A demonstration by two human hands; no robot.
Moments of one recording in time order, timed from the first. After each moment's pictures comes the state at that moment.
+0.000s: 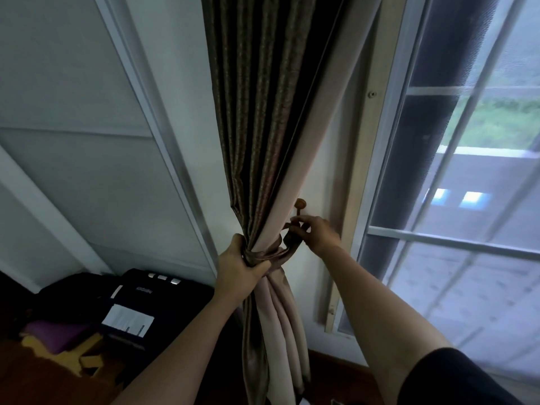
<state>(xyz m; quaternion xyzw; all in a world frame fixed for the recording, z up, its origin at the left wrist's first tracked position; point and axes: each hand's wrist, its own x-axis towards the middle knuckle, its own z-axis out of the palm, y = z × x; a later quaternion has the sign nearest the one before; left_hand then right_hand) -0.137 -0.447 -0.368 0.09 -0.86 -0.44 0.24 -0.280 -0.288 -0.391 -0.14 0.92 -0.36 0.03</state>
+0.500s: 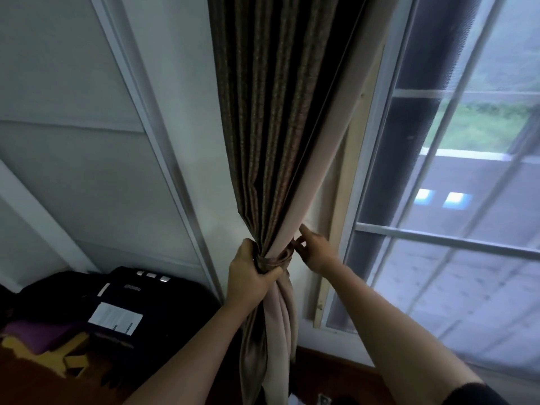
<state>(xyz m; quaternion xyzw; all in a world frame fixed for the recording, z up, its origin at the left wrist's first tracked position) -0.130 -0.414 -0.386 0.08 -0.86 -0.45 0.23 -0.243 -0.267 -0.406 -0.19 0.92 -0.32 0.06</state>
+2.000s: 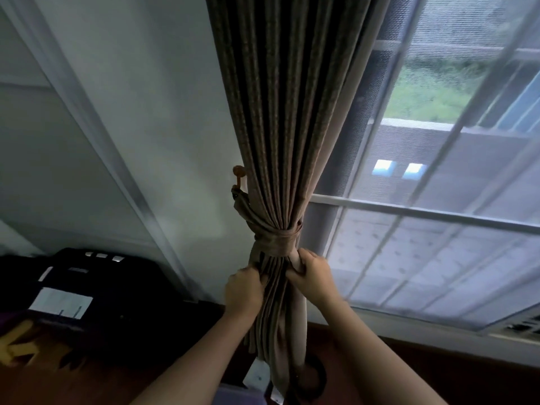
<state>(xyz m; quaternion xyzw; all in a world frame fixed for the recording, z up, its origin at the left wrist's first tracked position) -0.141 -0.322 -0.478 0.11 -0.98 -0.14 -0.02 -0.177 -0.171 -0.474 -0.14 0.92 -0.35 -0.05</state>
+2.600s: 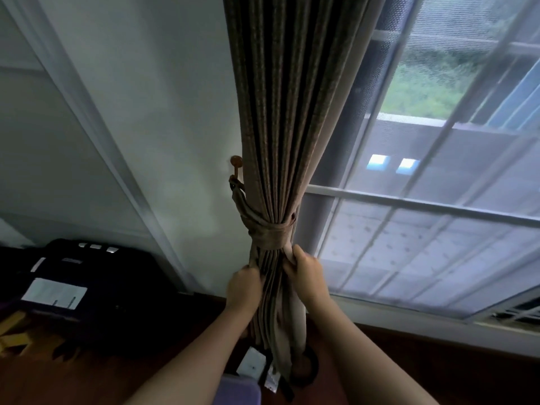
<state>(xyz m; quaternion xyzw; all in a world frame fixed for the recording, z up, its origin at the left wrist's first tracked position) -0.127 -0.319 -0.496 0.07 -0.98 -0.19 -0.03 -0.156 -0.180 -0.485 -0.10 0.94 -0.33 -0.07</state>
